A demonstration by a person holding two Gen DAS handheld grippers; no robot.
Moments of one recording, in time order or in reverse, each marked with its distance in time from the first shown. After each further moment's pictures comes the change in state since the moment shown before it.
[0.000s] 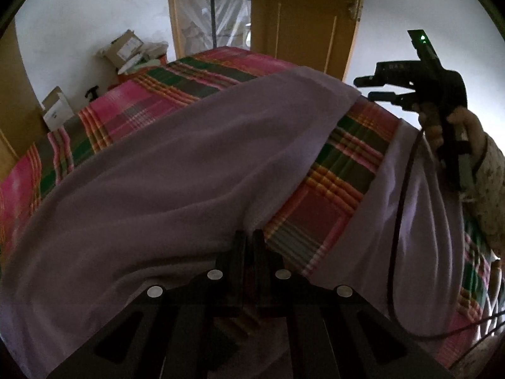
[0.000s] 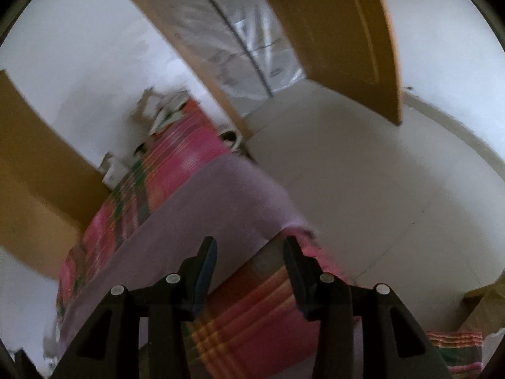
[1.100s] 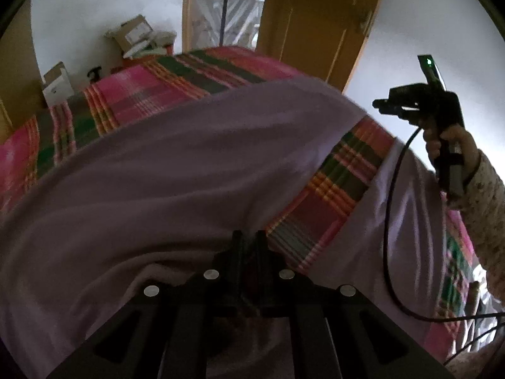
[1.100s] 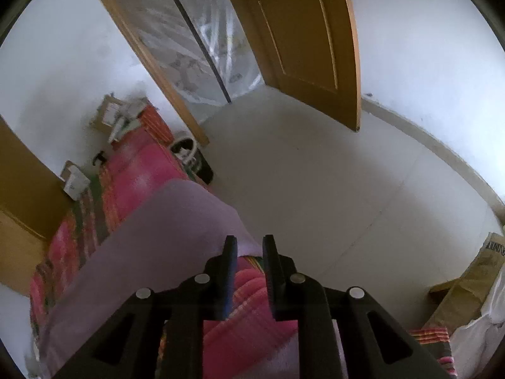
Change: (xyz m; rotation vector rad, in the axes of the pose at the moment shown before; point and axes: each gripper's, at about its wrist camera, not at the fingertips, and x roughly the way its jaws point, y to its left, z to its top) left arm -0.021 0.017 -0.006 -0.117 -0.044 -0.078; right arm -0.019 -0.007 0.019 0.011 -0.017 -0.161
